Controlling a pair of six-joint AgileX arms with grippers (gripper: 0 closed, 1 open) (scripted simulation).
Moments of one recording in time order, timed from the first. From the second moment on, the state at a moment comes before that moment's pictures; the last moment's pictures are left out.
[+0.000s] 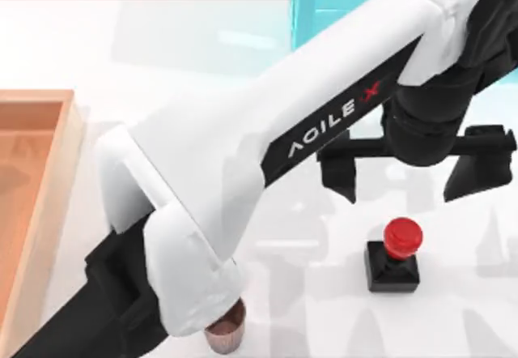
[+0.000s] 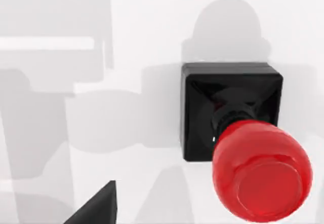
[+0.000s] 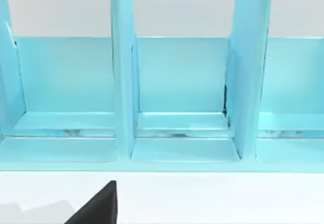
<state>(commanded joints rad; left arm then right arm) -1.00 2.65 2.85 -1.73 0.00 -0.96 0.00 0.00 0.00 0.00 0.00 0.00</state>
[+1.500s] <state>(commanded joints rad) -1.03 2.54 2.29 -1.32 0.01 -0.99 0.00 0.00 0.00 0.00 0.00 0.00</state>
